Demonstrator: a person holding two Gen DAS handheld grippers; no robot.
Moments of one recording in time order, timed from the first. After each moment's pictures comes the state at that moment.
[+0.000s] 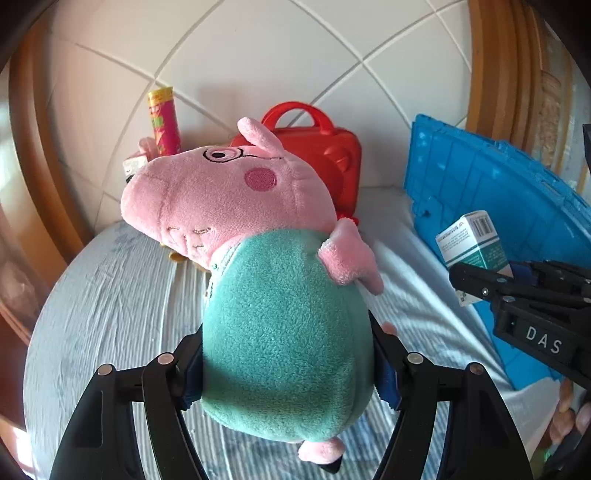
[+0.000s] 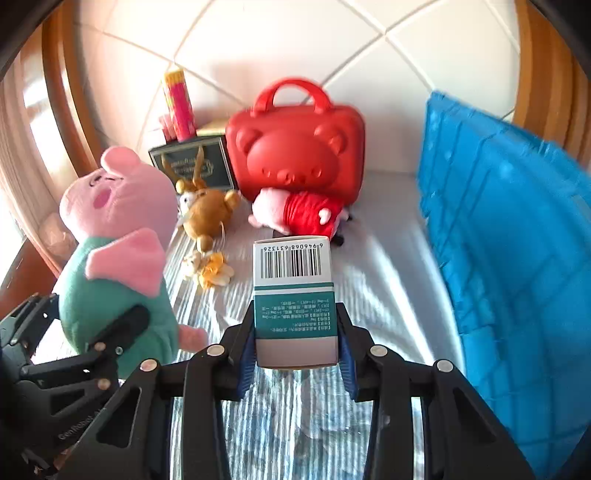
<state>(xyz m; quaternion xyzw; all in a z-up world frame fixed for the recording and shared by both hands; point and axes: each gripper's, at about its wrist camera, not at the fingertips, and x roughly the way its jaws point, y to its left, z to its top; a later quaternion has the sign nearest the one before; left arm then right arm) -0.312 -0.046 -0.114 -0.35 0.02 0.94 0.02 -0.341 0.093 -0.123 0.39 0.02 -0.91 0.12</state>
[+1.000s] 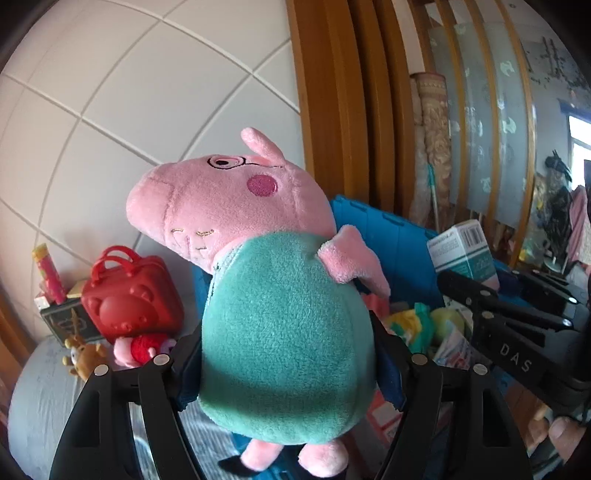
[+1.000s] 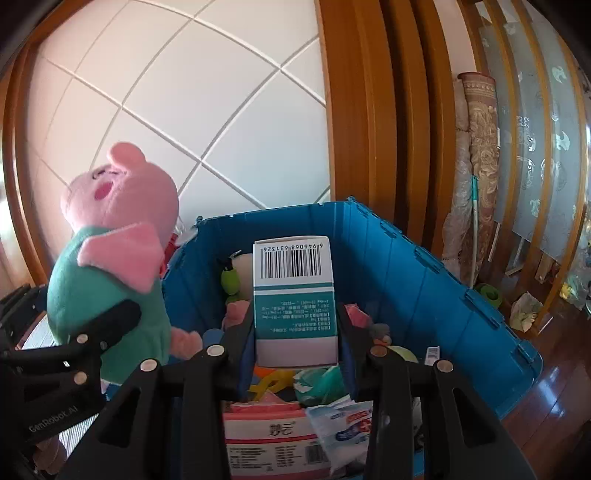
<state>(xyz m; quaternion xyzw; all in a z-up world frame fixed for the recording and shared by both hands) -0.281 0.356 0.009 -0.25 0.09 0.95 0.14 -0.265 0.476 -0.010 0.24 -0.04 -0.97 -0.01</state>
